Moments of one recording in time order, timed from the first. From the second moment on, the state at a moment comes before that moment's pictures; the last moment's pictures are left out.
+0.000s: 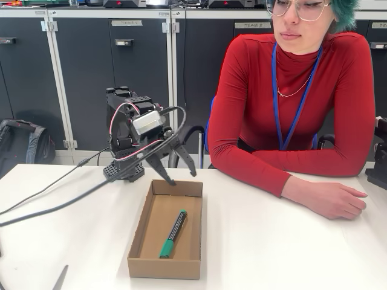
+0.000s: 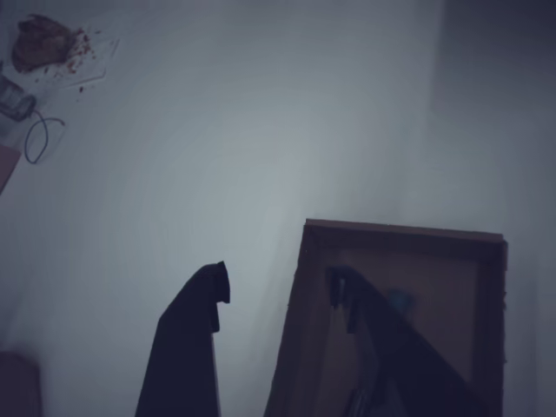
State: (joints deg) arm -30.4 101.9 95.0 37.3 -66.5
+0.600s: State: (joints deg) arm -32.4 102.7 96.1 37.0 -66.5
